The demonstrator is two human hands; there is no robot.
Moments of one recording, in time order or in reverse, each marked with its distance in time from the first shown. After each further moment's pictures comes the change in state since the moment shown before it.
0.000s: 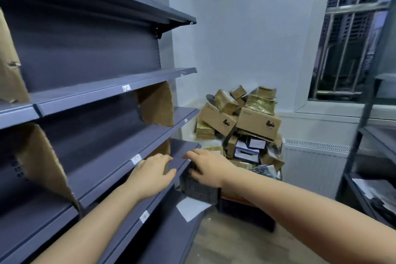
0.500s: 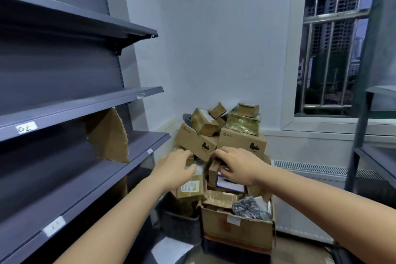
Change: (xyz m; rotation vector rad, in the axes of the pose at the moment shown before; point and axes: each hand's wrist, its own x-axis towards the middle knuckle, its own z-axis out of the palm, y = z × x) left_hand 0.251 0.171 0.045 -0.015 -0.025 0.165; right_hand 0.009 0.293 -0.052 -0.173 -0.003 0.168
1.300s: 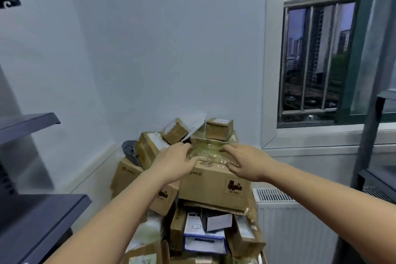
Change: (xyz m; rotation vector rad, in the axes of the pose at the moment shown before) left_hand 0.462 0.025 0.078 -0.019 -0.014 0.247; right_hand 0.222 0.347 0.086 -0.005 0.027 0.295
